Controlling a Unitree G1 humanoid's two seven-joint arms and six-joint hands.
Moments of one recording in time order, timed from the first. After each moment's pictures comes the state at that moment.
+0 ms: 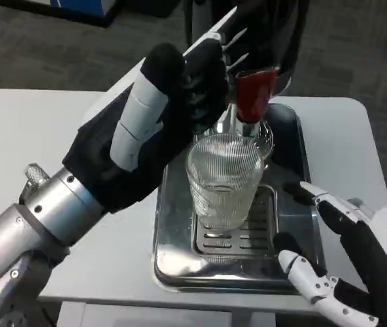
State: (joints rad) left arm -0.47 0.38 0.06 -0.40 -0.51 0.23 -0.54; right arm 0.31 -0.05 0.14 -0.99 -0.88 0.23 0.42
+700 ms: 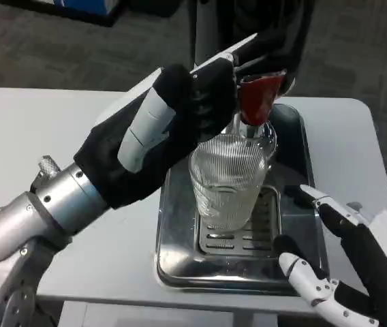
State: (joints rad) left arm -0.55 0.39 0.04 -0.18 -0.47 0.10 -0.72; right arm 0.32 -0.05 0.14 -0.99 -0.88 0.23 0.42
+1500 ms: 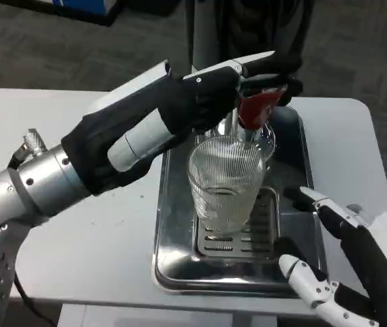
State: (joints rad) left arm -0.63 0.50 0.03 -0.04 -0.42 -0.09 -0.89; right arm 0.33 -0.05 0.14 -0.99 -0.87 0.23 0.42
